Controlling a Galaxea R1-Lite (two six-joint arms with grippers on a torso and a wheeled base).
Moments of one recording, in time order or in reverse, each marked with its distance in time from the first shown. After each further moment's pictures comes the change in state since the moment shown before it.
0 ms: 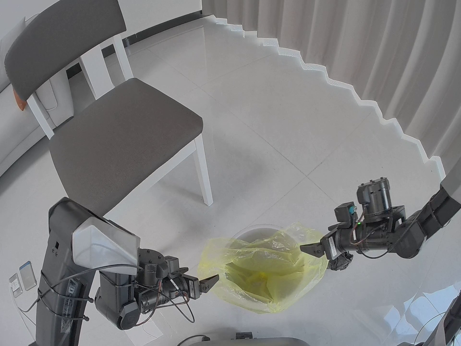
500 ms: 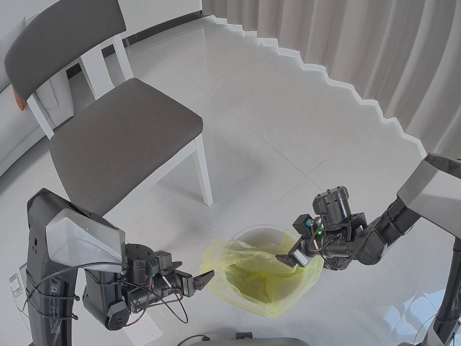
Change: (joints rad) left arm 0.003 -0.122 0.091 0.000 0.026 0.039; right arm 0.148 0.203 -0.185 -0.002 -0.160 -0.294
